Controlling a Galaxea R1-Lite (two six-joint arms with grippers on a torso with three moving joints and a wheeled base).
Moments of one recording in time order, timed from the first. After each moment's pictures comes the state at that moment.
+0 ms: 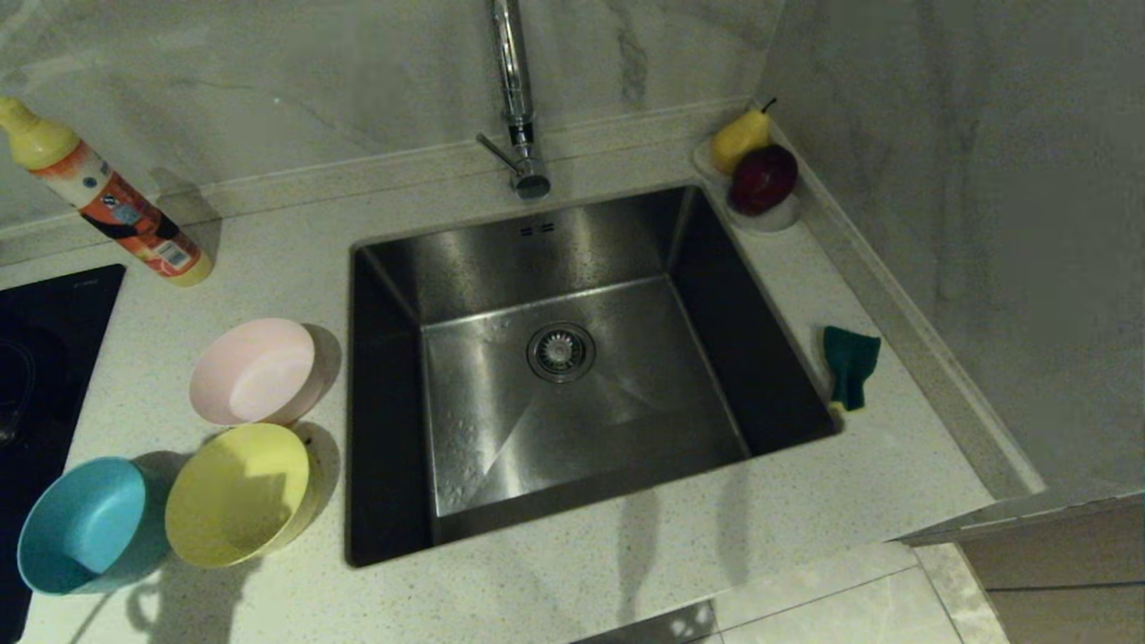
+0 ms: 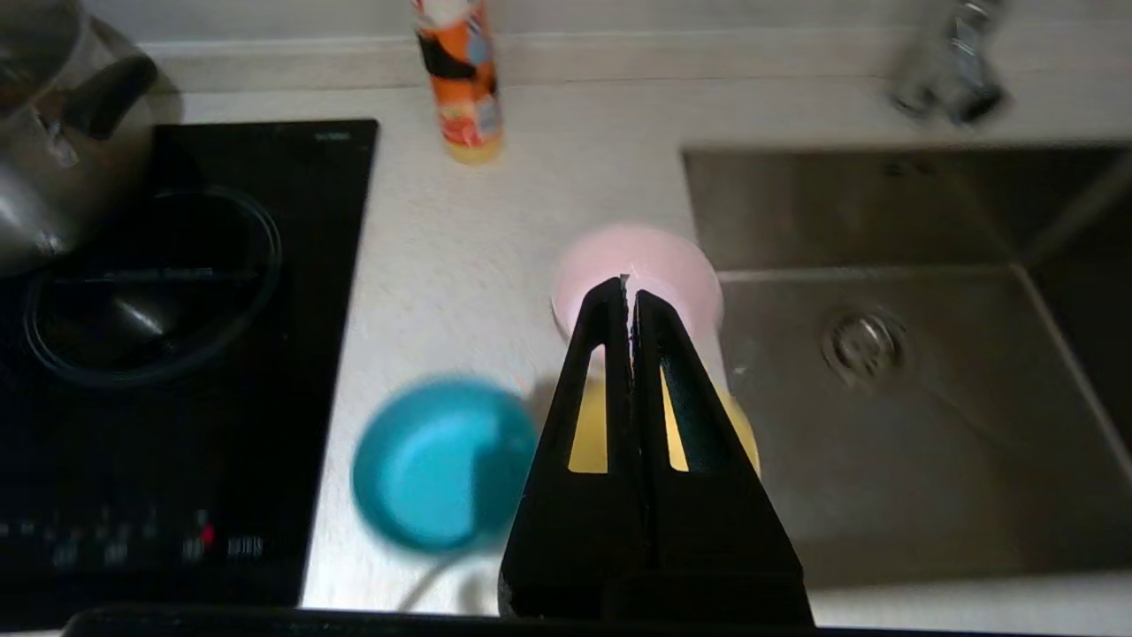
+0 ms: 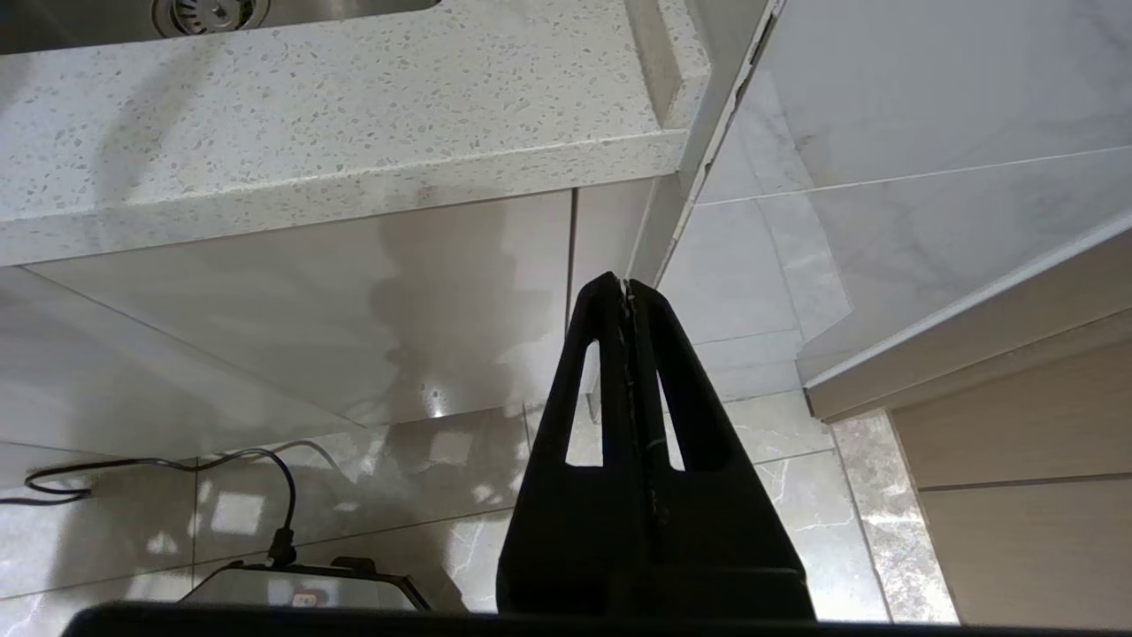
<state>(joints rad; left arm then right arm) -0.02 0.48 -0.56 -0.11 0.20 -0.04 0.00 0.00 0.00 0.00 0.01 -0.01</state>
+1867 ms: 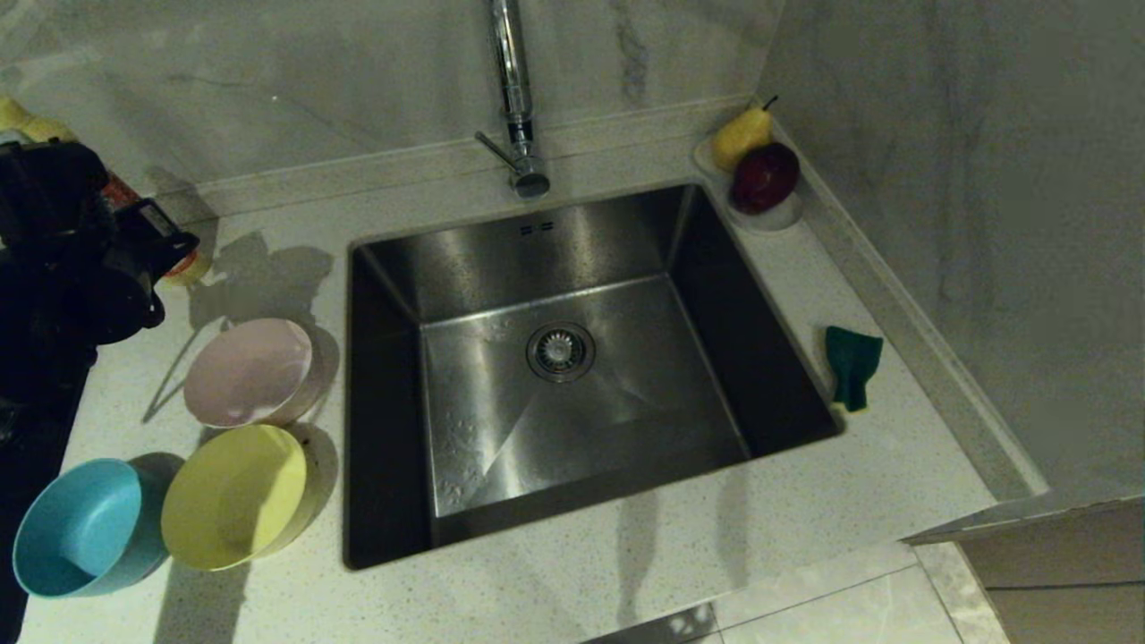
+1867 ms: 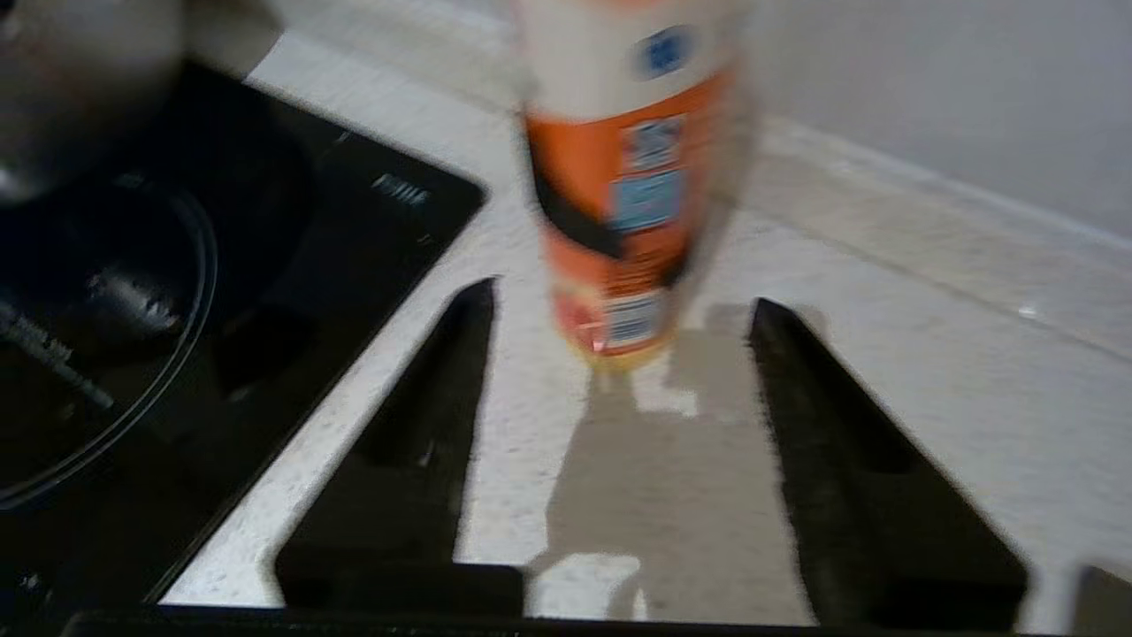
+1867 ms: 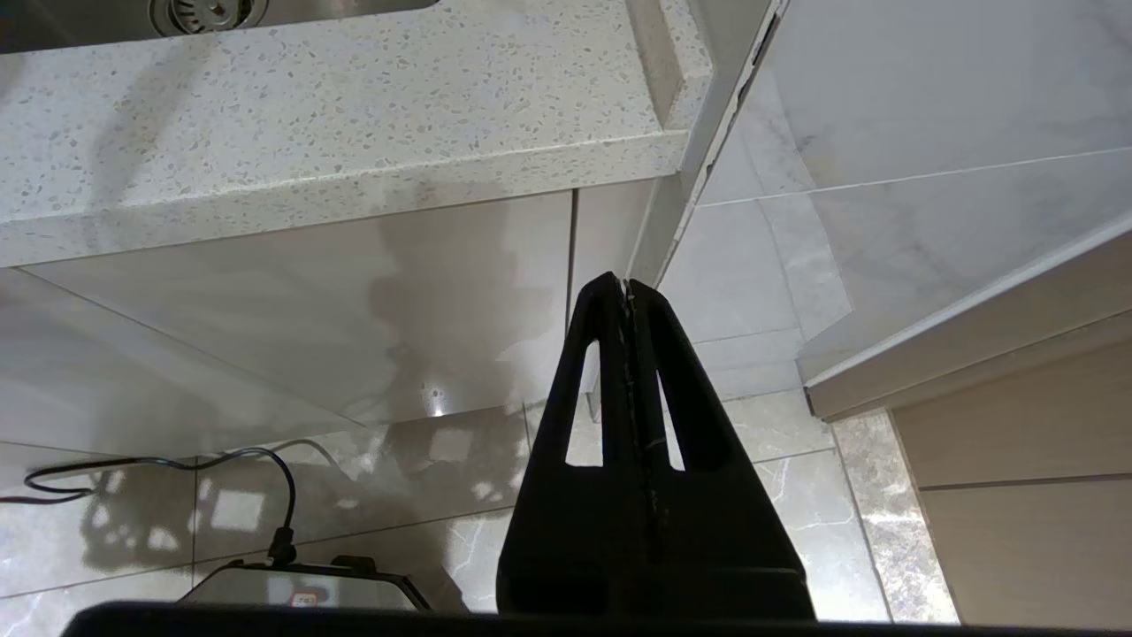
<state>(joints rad) 0.14 1.76 -1.13 -0.70 0.59 -0.27 0.00 0.00 0.00 0.00 0.02 -0.01</state>
